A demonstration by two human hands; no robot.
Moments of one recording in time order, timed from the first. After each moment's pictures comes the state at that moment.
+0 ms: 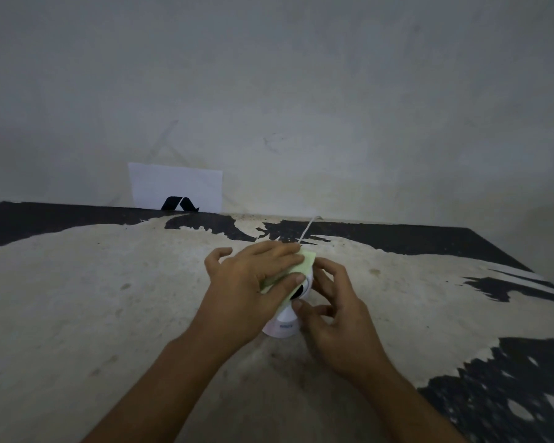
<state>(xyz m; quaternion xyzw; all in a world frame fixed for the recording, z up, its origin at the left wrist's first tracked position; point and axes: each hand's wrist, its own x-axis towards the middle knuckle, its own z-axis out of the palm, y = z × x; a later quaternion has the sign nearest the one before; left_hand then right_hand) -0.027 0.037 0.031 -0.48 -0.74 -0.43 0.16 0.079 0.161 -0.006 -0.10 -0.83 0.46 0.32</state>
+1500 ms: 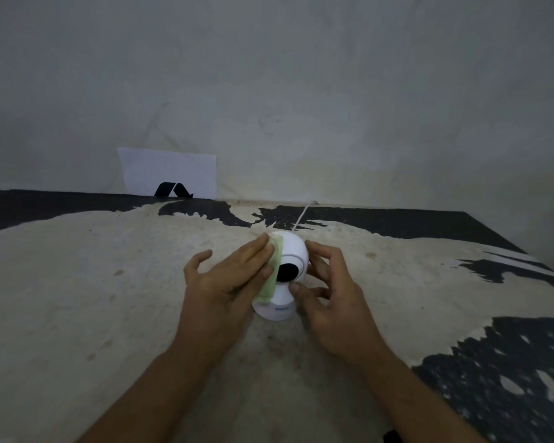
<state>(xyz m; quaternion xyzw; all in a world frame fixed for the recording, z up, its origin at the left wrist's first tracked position) -0.025 0.022 -0.003 -0.45 -0.71 -0.51 0.19 0.082 0.161 -0.007 -0.10 -0.83 0.46 0.31</state>
